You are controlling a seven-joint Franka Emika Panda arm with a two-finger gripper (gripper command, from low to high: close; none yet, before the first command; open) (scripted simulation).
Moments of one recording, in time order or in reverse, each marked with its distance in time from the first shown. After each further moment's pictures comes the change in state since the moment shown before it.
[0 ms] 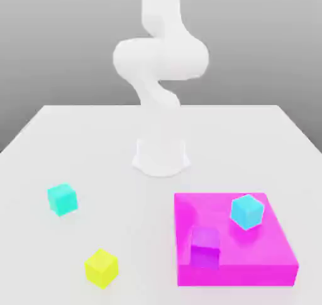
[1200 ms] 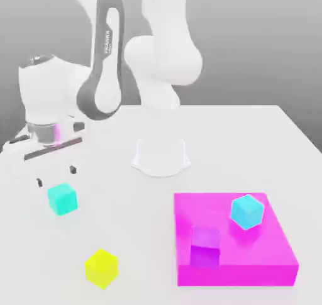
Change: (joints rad) arm -0.794 0.787 -0.027 -0.579 0.000 0.624 1.438
